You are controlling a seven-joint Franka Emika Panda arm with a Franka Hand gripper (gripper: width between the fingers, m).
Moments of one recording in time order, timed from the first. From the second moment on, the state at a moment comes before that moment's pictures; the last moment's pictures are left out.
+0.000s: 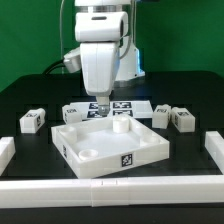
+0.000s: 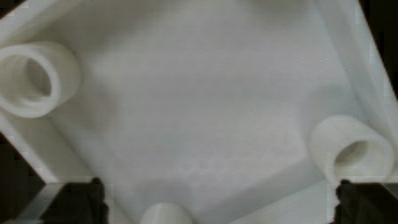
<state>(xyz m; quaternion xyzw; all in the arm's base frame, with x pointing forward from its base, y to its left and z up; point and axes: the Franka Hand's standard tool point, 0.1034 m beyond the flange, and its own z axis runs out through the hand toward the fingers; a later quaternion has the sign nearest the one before) 0.488 -0.042 0.075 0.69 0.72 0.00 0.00</state>
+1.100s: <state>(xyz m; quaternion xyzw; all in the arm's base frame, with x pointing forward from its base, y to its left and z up) 0.411 -0.063 0.010 0.61 0.79 -0.01 -0.06</state>
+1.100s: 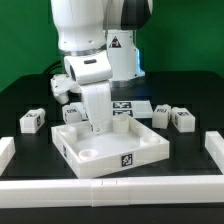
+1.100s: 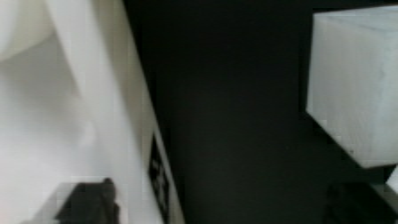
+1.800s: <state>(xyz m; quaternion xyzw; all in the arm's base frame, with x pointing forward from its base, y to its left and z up) 0.413 -0.064 0.010 0.61 0.79 -0.01 -0.05</state>
